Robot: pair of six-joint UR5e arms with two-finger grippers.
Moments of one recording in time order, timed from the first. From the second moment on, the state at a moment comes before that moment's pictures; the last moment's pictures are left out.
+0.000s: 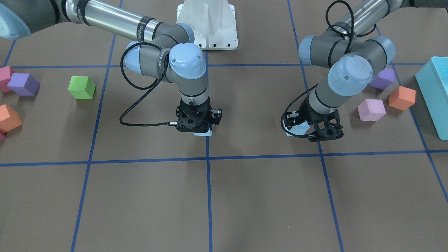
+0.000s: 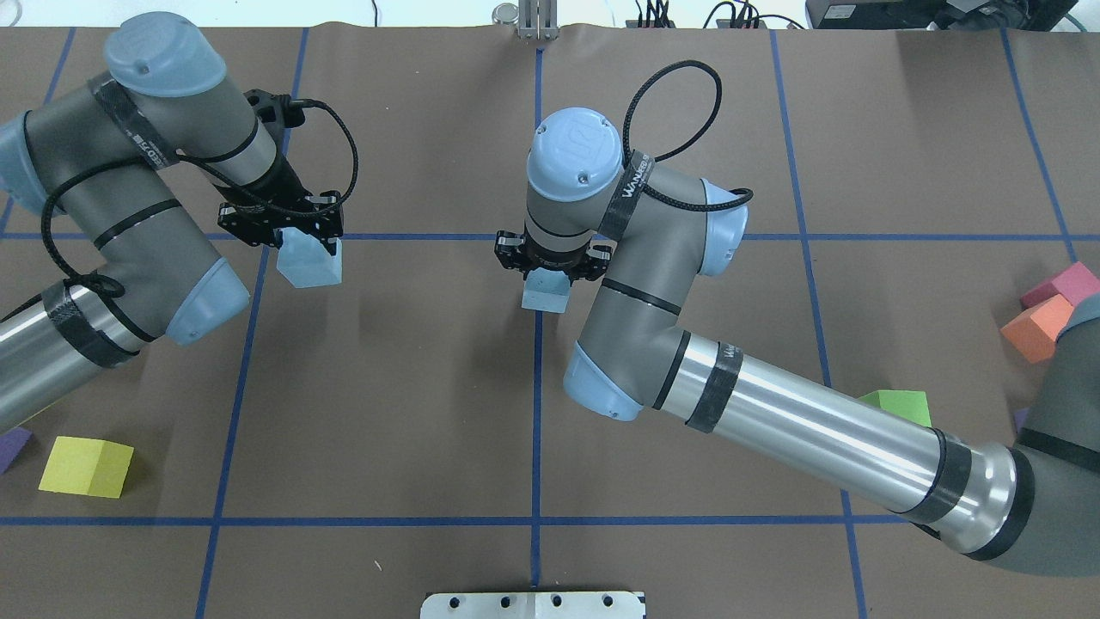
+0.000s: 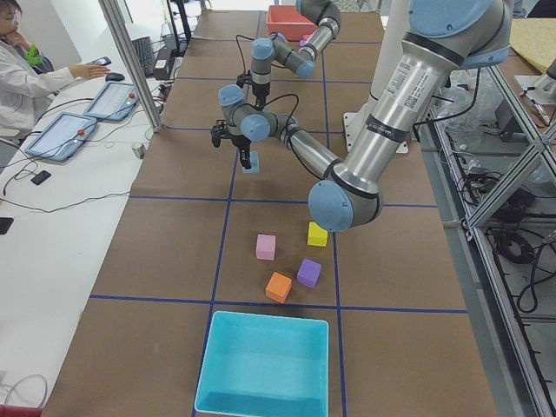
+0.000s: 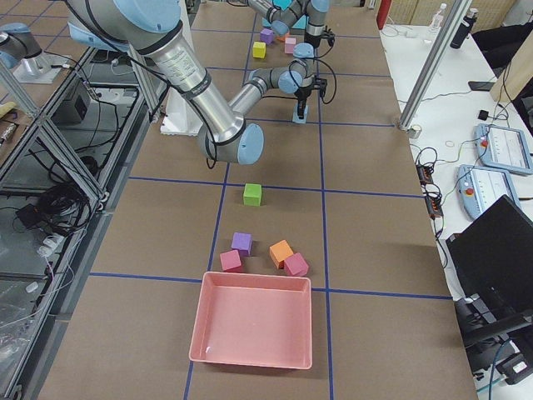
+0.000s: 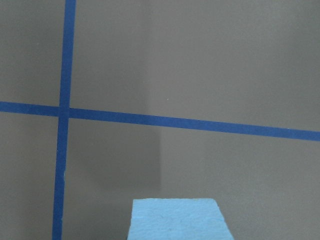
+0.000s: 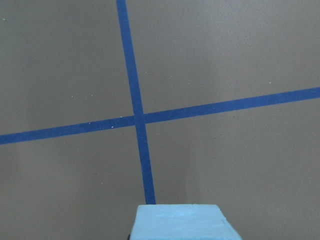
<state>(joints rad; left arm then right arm) -0.85 -2.10 -1.60 -1.61 -2.22 -0.99 0.57 -0.69 1.34 -1.43 1.90 1.31</state>
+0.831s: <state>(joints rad) -0.85 -2.11 -1.60 -1.61 -2.22 -1.00 0.53 -0.68 1.31 -1.41 1.86 1.25</state>
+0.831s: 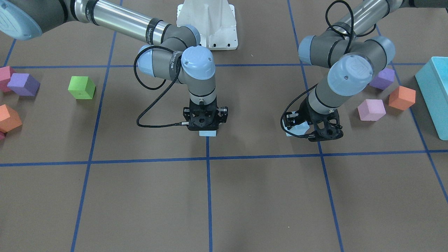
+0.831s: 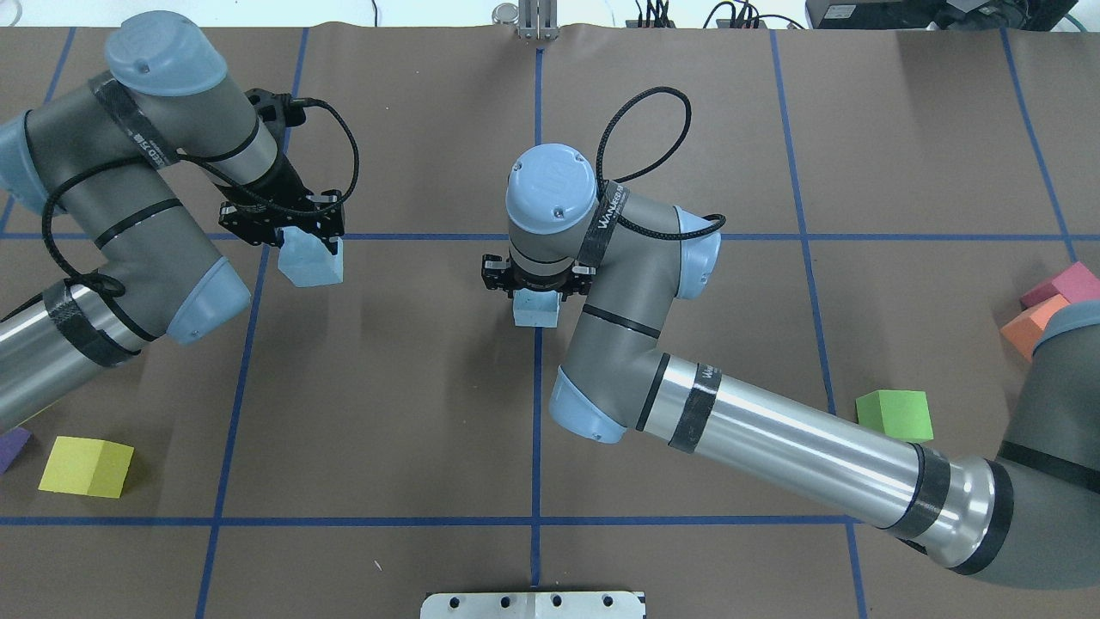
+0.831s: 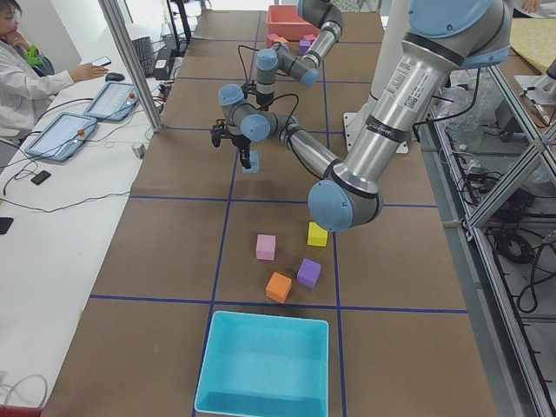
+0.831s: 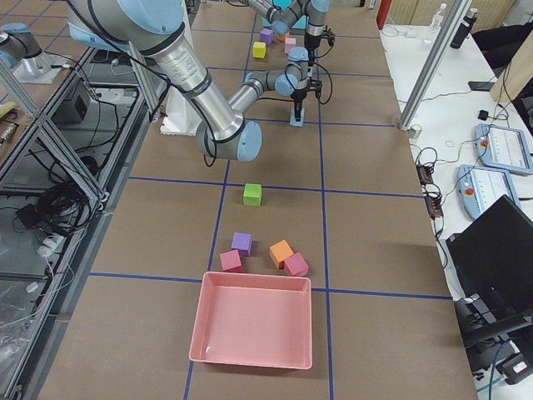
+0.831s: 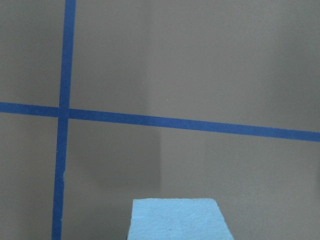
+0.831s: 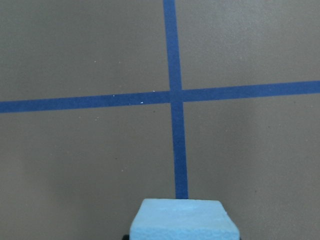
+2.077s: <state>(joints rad) -0.70 -2.41 -1.46 -1.61 -2.12 -1.13 0.76 -0.76 1.39 -1.41 2.03 1.07</state>
